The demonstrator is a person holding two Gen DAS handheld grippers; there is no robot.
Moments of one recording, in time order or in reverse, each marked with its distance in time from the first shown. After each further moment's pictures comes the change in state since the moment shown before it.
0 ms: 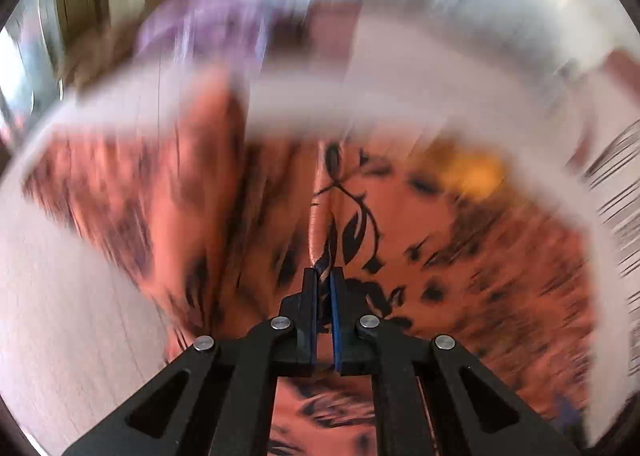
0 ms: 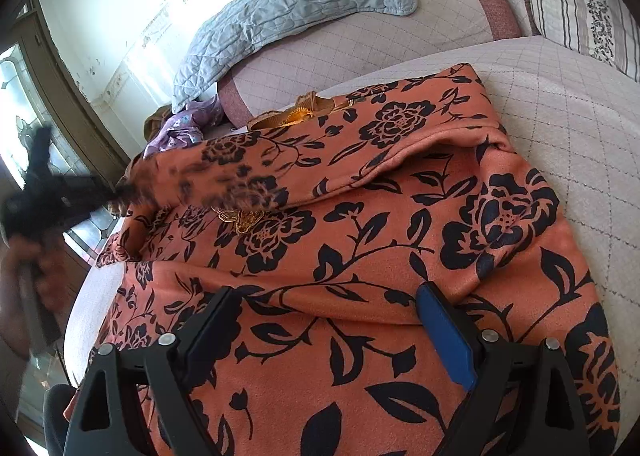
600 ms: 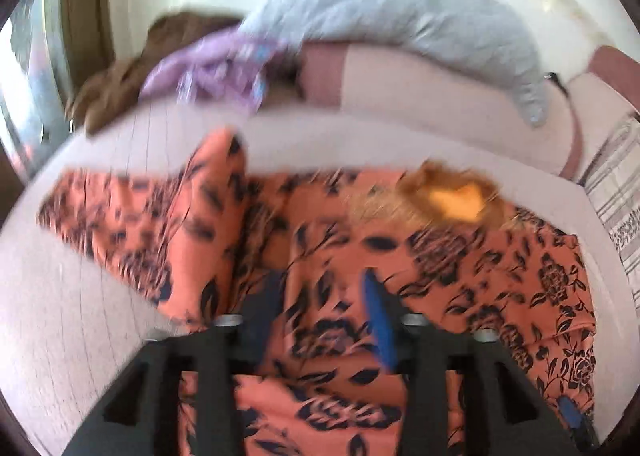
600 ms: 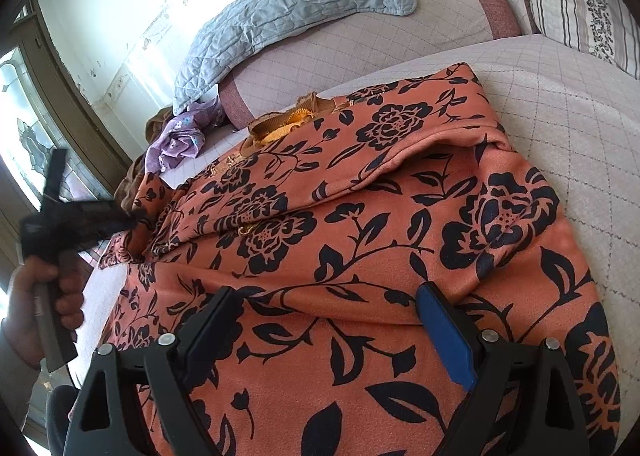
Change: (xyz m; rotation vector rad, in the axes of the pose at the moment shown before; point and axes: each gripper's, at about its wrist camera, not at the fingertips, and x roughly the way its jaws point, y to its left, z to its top) left arm -0.057 -0.035 0.005 0.107 -0.307 -0.003; right arm -0.003 -0.002 -0.001 0.004 -0.002 0.007
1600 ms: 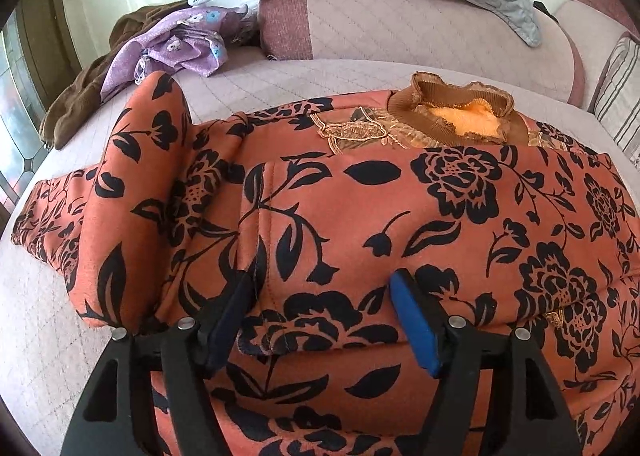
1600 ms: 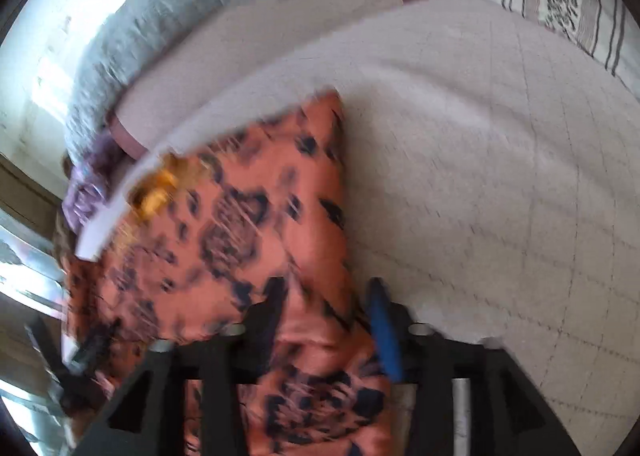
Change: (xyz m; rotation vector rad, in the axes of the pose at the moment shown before) left arm 0.070 -0.014 -0.032 0.127 0.110 0.034; right arm 0.015 -0.102 0.127 0.209 0.170 -0.186
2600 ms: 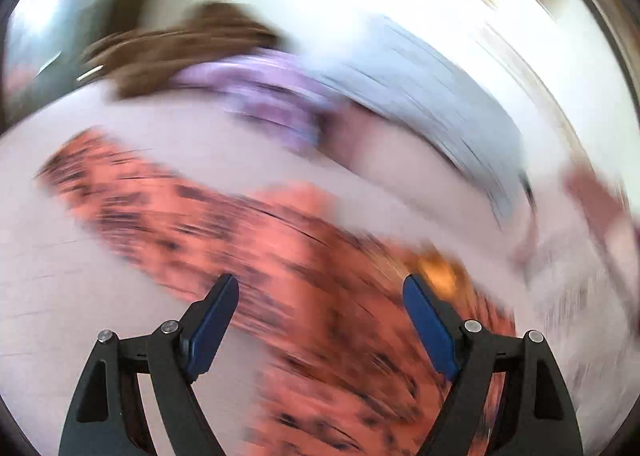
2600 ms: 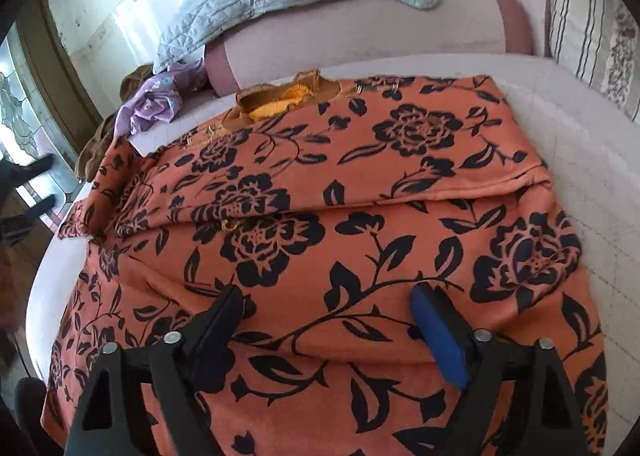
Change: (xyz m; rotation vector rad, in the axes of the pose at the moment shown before) left arm -0.098 0.221 0.014 -0.564 -0.206 -0.263; right arm 0.030 0.113 -0.123 -0.321 -0.095 0.012
